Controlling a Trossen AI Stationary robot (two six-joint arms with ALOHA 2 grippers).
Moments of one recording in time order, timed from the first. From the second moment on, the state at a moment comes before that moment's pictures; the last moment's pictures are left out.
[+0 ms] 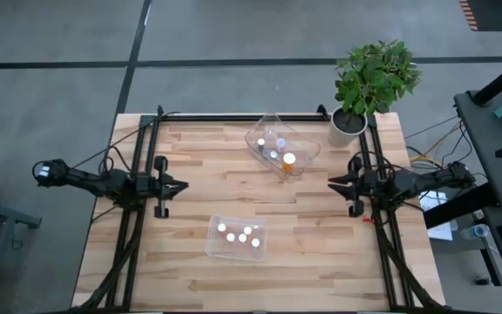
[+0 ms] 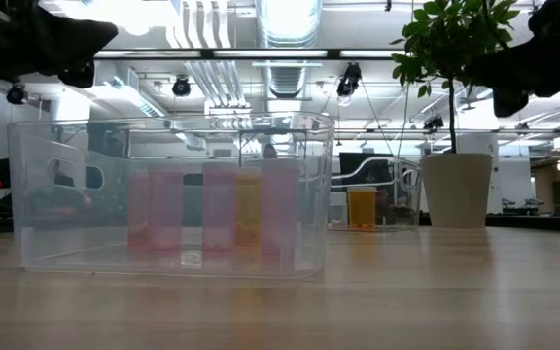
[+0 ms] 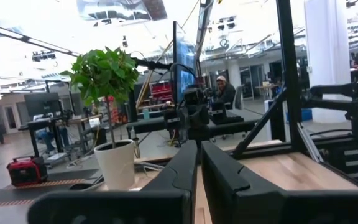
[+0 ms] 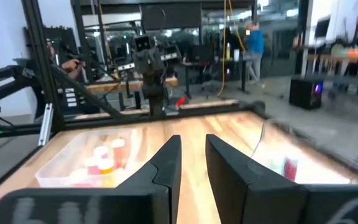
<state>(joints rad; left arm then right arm) -0.24 0.19 0.01 0.41 -0.27 0.22 0.25 0.04 0.04 0.07 0.34 0.03</state>
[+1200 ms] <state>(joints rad) -0.24 0.32 0.00 0.41 -0.27 0.22 0.25 0.06 0.04 0.05 0.34 0.04</state>
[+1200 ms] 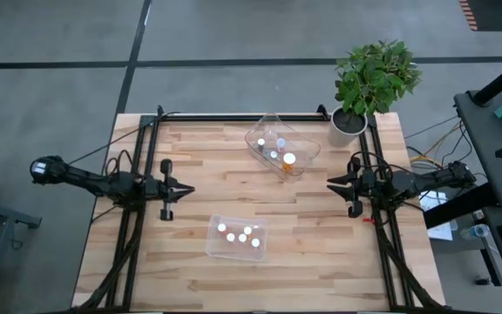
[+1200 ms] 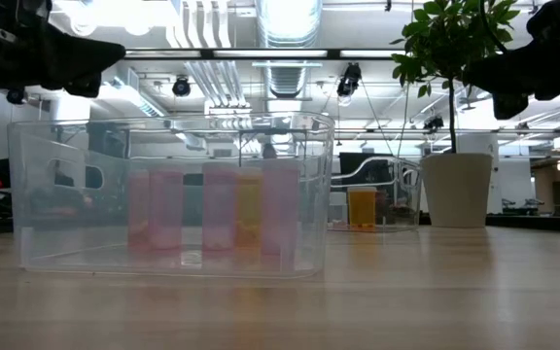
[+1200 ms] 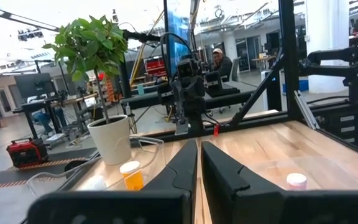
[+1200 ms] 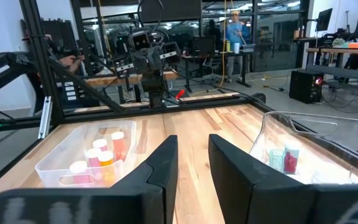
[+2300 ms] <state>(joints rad) -0.24 0.36 0.00 0.41 -0.27 0.22 0.25 0.06 0.04 0.05 0.34 0.04</state>
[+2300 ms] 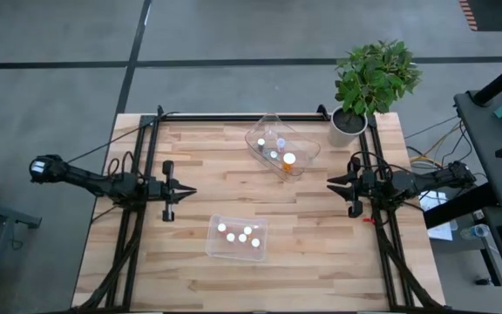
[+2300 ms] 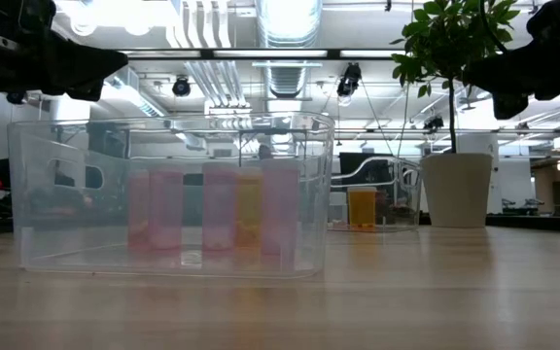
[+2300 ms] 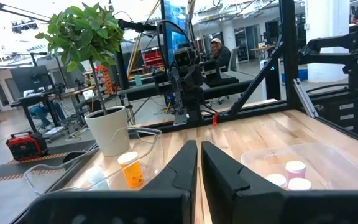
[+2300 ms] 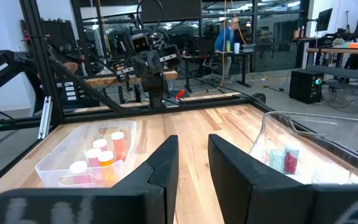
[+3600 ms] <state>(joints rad) -0.24 0.36 0.00 0.41 -0.27 0.22 0.25 0.06 0.04 0.05 0.34 0.04</state>
